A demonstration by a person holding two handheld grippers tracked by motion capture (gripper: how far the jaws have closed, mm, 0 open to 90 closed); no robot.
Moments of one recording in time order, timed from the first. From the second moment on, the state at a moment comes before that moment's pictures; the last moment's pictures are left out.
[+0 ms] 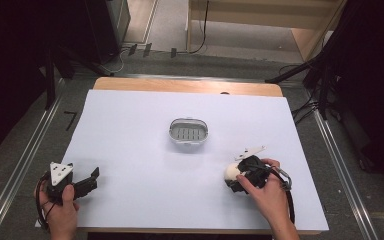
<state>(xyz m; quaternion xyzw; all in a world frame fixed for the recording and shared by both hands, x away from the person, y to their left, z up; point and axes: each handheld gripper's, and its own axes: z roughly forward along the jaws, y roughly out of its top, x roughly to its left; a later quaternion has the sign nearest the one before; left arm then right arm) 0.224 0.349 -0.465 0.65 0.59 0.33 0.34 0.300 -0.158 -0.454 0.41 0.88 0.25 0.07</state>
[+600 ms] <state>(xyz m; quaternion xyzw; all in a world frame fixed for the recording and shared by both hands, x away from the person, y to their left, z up) 0.225 0.348 -0.465 0.65 0.59 0.33 0.34 0.305 -0.153 -0.457 0.41 0.88 0.24 0.07</state>
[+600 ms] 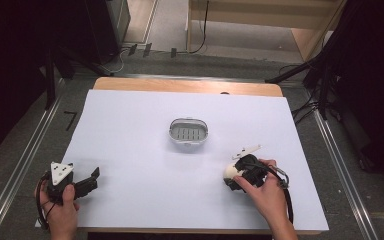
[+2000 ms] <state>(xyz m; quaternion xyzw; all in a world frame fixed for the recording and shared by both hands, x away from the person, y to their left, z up) 0.226 0.348 -0.465 0.66 0.59 0.33 0.33 0.337 -0.129 -0.425 0.40 0.88 0.26 0.06</state>
